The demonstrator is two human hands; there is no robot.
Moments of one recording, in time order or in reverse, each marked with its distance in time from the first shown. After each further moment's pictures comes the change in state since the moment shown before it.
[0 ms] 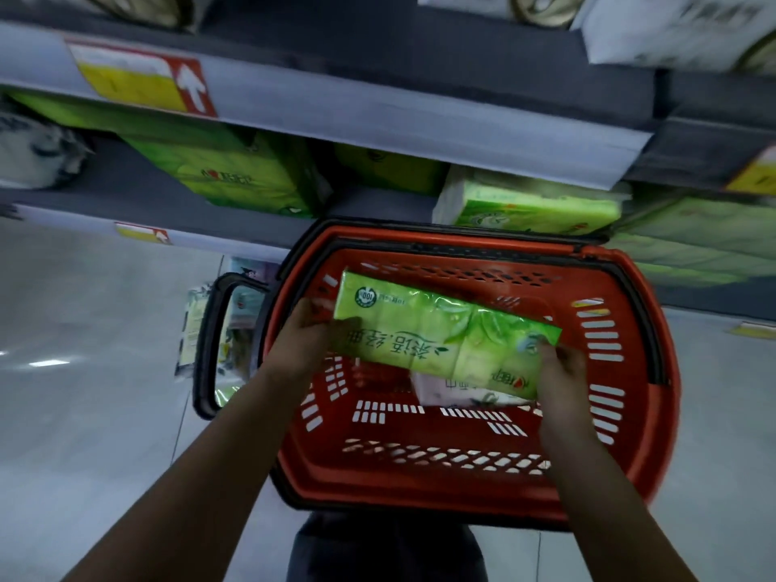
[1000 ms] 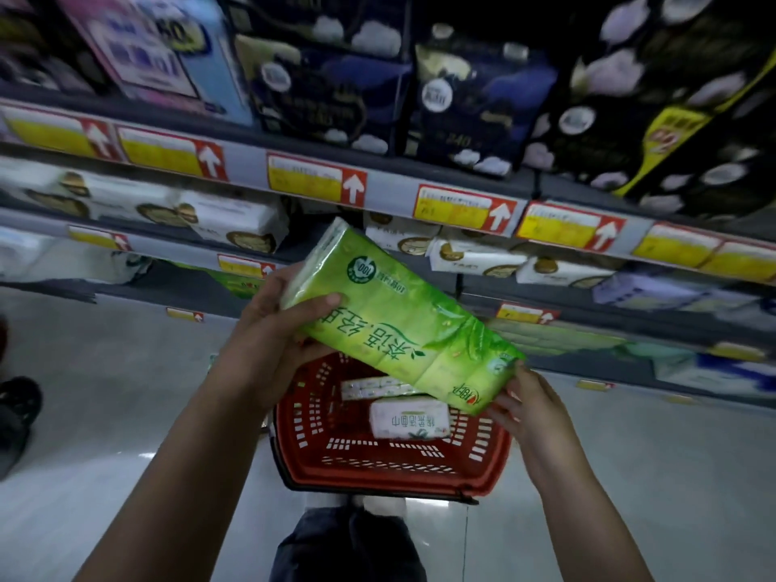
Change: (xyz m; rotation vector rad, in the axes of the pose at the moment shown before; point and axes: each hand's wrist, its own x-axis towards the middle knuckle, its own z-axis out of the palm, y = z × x) left_hand -0.248 0.236 0.011 -0.314 -0.274 0.343; right_hand -0.194 -0.211 -0.145 0.206 -0.261 -0.052
